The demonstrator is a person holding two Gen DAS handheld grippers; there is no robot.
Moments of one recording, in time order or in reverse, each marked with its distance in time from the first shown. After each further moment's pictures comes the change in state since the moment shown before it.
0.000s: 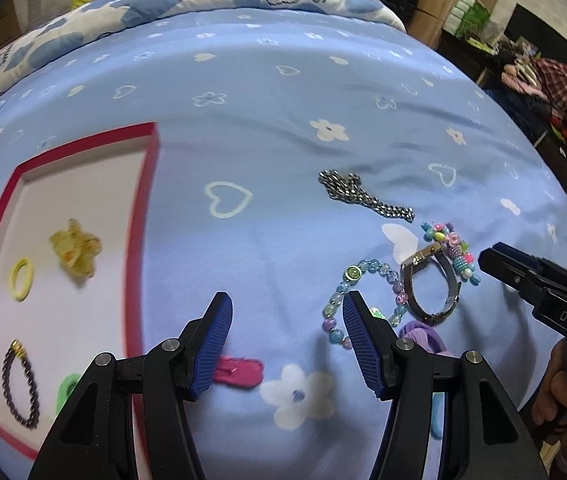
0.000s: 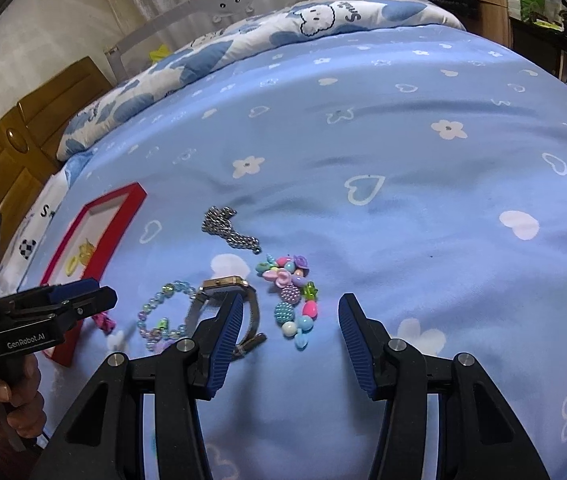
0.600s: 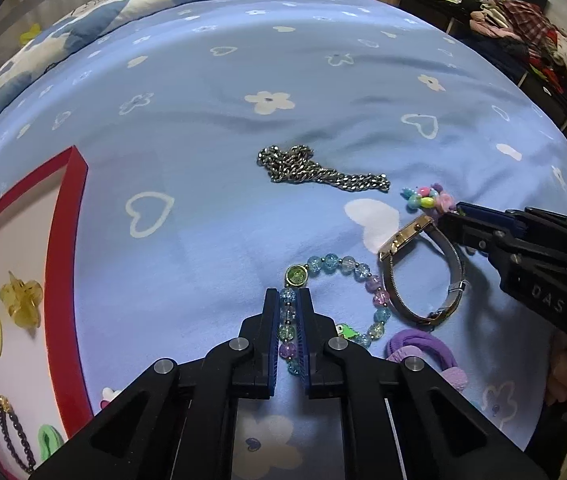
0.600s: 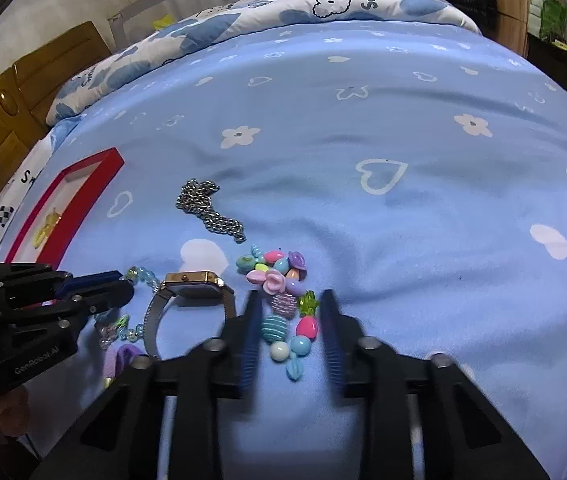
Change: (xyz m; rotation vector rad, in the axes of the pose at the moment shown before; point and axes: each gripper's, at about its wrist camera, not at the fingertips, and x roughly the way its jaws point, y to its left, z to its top) left arm 0.051 -0.042 0.008 0.179 0.043 0.007; right arm 0.039 0.005 0.001 -0.088 0.049 -0.065
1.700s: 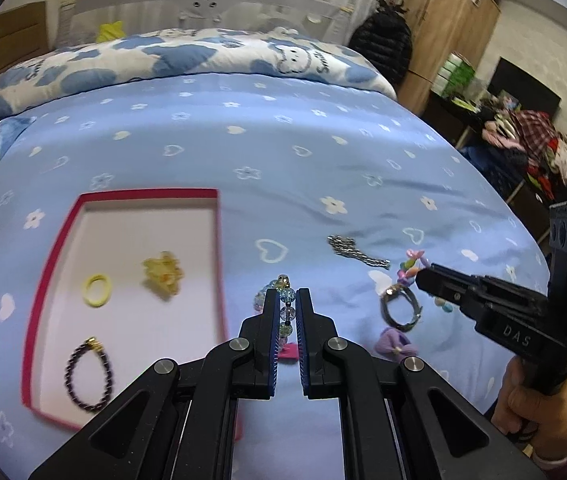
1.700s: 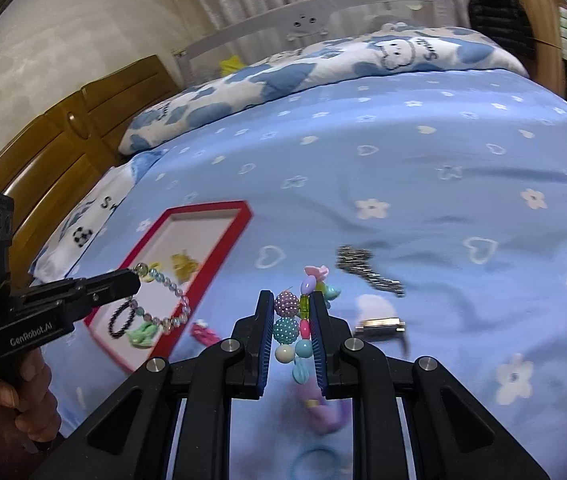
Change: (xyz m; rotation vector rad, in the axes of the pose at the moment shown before) left arm -0.174 0.093 -0.075 -0.243 -0.277 -0.052; right arm -0.070 0.096 0.019 -0.054 -0.149 0.231
